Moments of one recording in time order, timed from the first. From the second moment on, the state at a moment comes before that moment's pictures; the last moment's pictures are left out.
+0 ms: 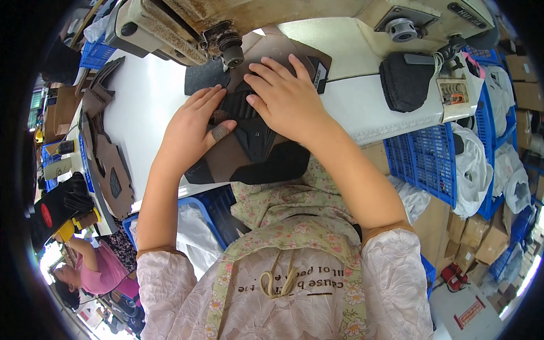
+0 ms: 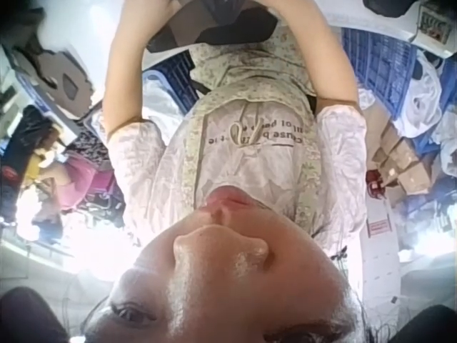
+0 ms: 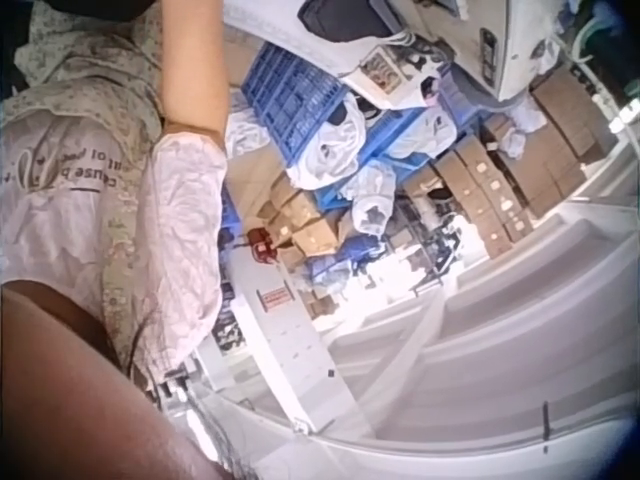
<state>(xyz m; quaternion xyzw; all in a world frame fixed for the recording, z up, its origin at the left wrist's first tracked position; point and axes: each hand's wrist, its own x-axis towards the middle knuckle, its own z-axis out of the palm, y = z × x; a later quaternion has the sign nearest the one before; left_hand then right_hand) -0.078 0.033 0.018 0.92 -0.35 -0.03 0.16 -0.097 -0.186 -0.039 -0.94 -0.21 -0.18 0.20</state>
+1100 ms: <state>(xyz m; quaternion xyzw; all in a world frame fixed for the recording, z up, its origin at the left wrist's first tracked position) -0.038 0.063 0.013 0.87 -0.38 -0.10 0.28 -0.076 -0.162 -0.032 -0.95 -0.11 -0.20 0.23</state>
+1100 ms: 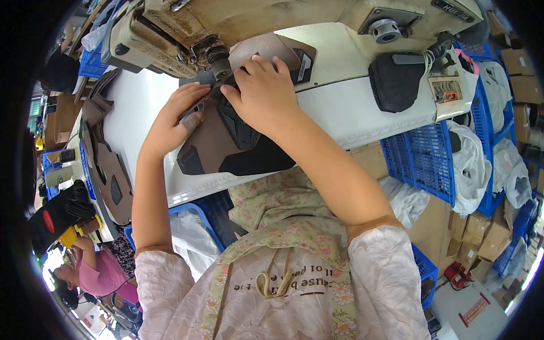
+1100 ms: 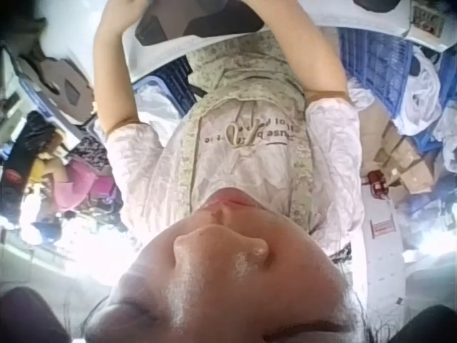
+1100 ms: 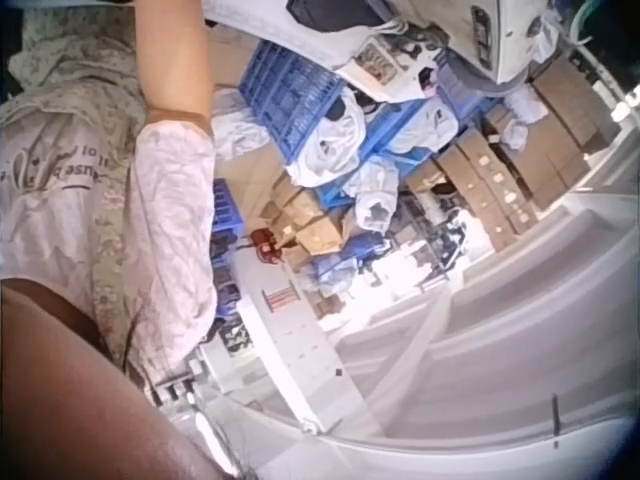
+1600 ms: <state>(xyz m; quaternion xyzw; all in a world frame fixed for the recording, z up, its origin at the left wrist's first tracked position) -0.093 0.000 -0.004 0.95 -0.23 0.07 0.19 -0.040 -0.200 -0.025 -0.94 -0.22 -0.10 0.25</state>
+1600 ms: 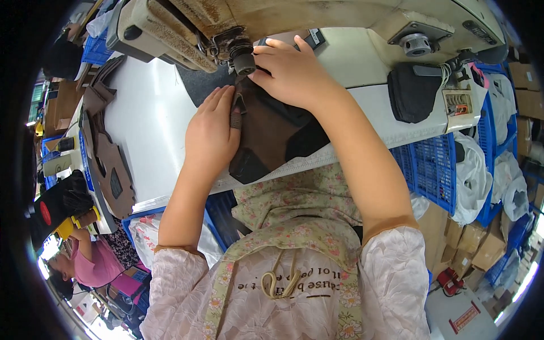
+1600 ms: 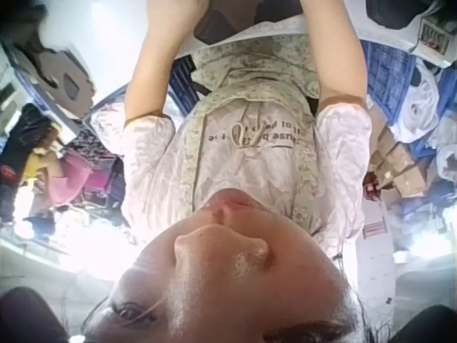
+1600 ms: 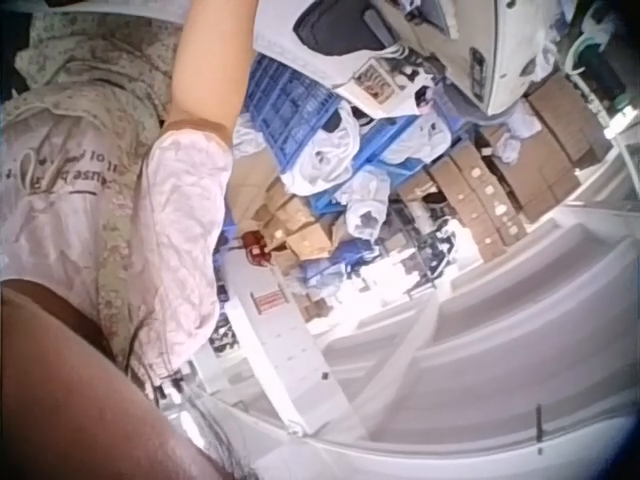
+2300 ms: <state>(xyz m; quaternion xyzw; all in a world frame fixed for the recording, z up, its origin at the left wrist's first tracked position) -0.083 0.013 0.012 0.93 -0.30 0.01 0.20 -0.091 -0.162 0.009 -0.87 -0.29 -0.21 0.34</state>
